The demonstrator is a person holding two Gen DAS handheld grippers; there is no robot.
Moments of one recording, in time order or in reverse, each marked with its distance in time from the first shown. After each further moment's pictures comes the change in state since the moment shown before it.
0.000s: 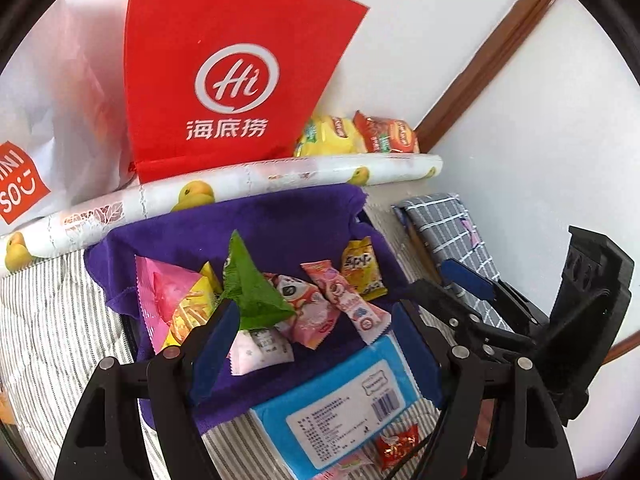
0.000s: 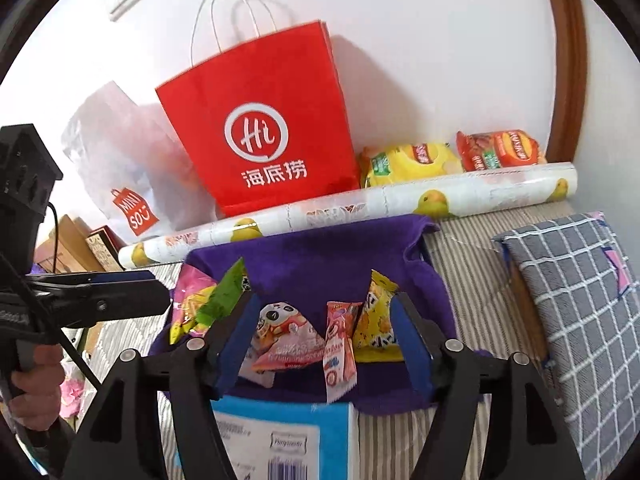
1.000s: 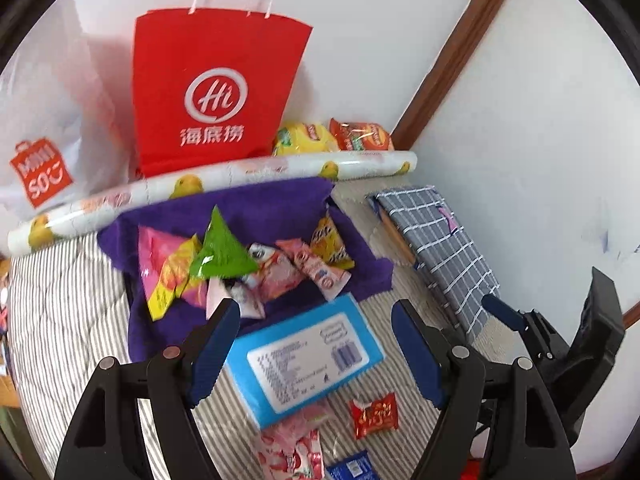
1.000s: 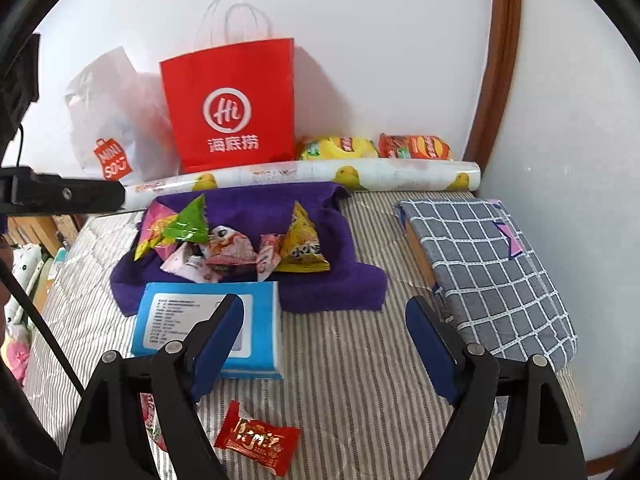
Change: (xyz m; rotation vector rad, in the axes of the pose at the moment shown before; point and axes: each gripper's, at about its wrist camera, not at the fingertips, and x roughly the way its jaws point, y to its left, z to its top) left arm -0.049 -0.048 -0.060 0.041 -0.073 0.041; right arm -0.098 0.001 -0.078 -0.104 -0.022 -0.250
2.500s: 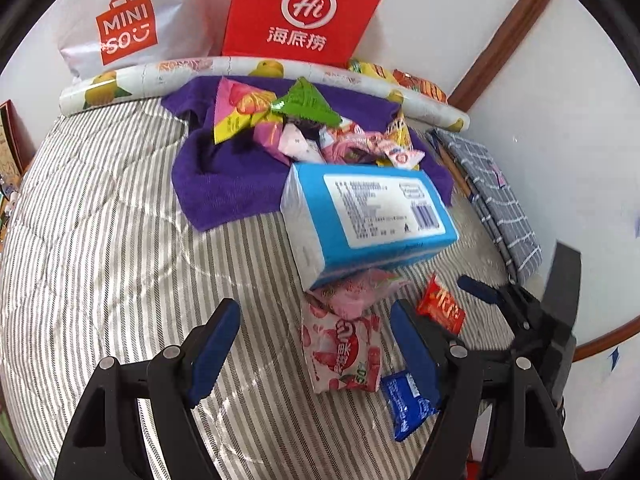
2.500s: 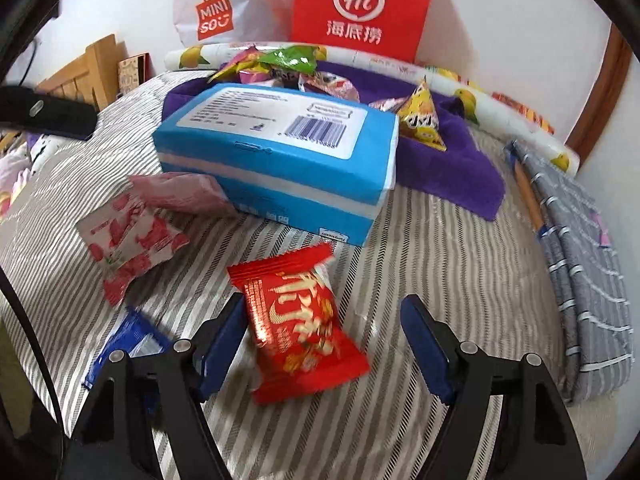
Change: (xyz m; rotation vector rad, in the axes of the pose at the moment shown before) left arm 0.010 0.040 -0.136 -0.144 0.057 0.109; right arm 0.065 0.037 -0.123 -0.333 0.149 0.185
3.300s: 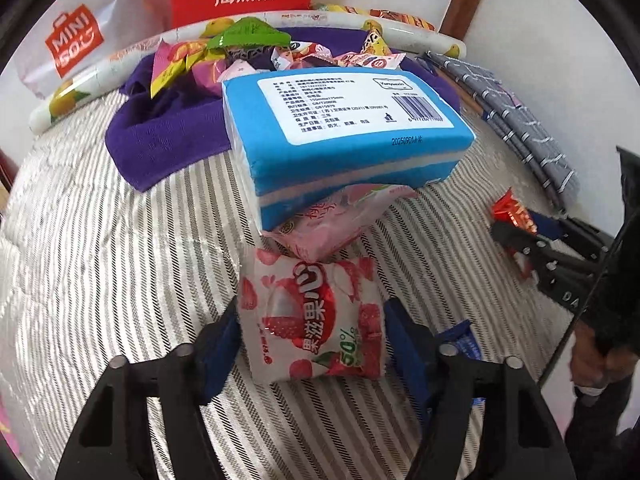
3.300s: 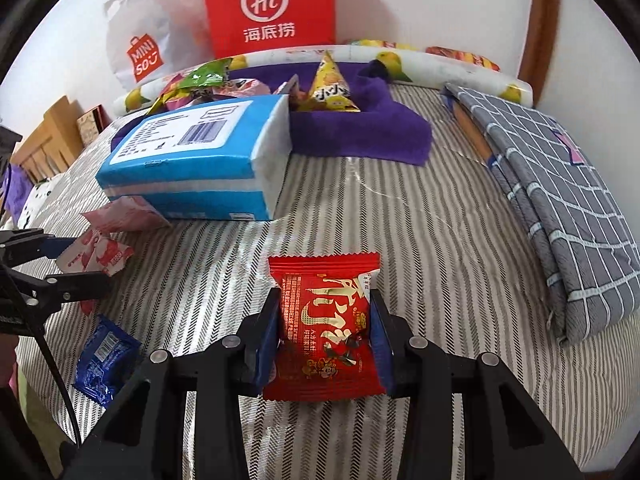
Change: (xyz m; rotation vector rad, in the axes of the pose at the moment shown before) left arm 0.066 -0.049 -0.036 0.180 0.071 0.147; right arm -0.012 -0.055 -0.023 0.240 -0.007 -0.017
